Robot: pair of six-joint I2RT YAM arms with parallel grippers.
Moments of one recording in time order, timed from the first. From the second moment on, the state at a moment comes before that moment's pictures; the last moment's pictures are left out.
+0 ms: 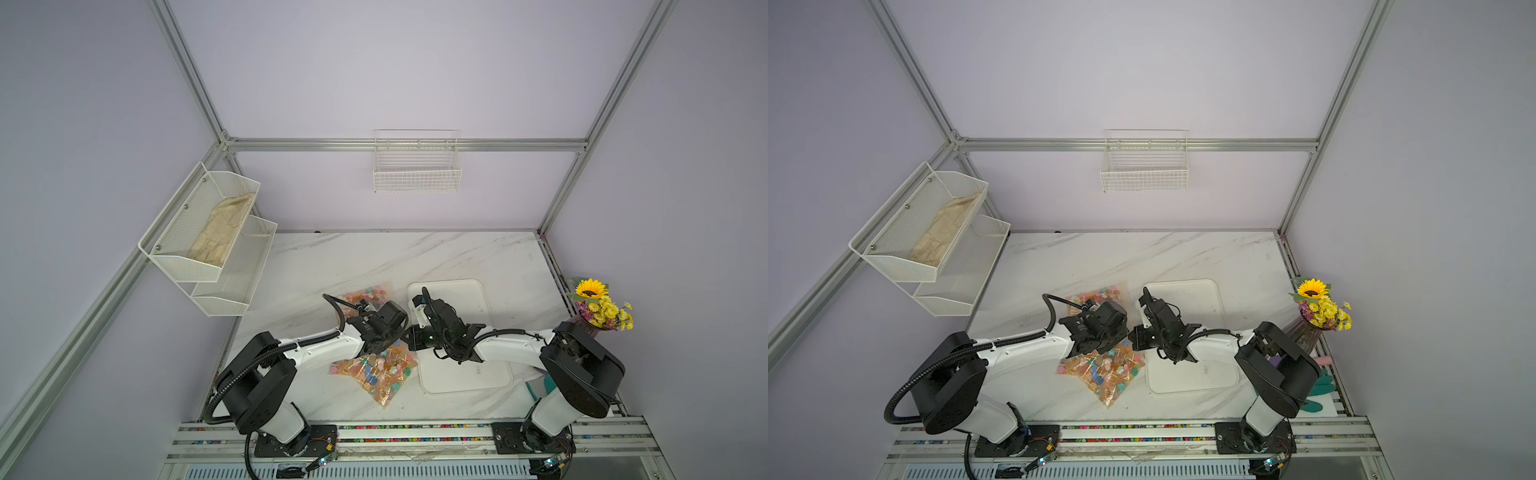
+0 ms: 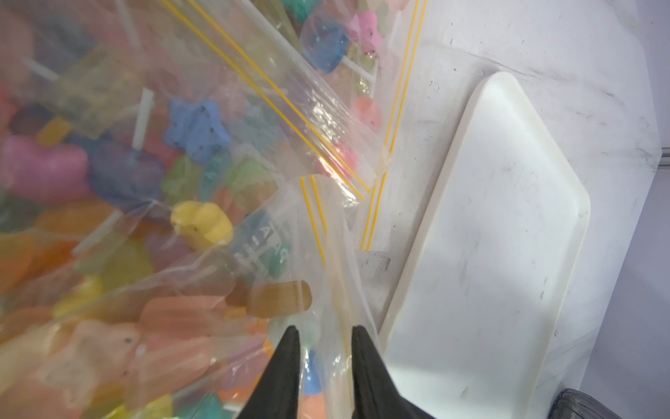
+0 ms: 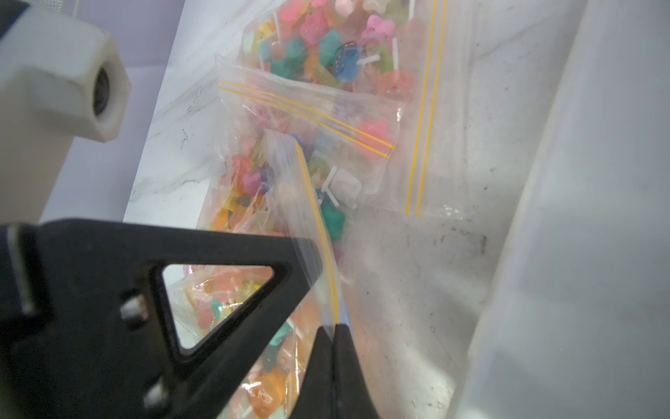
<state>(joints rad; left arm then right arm) -0.81 1.54 0.88 -0.35 -0.23 -1.39 0.78 1.62 0.75 0.16 -0.26 0.64</state>
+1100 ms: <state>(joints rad) -0.81 1.55 0.89 -0.32 -0.23 -1.38 0.78 1.62 0.75 0.16 -0.26 0.64</state>
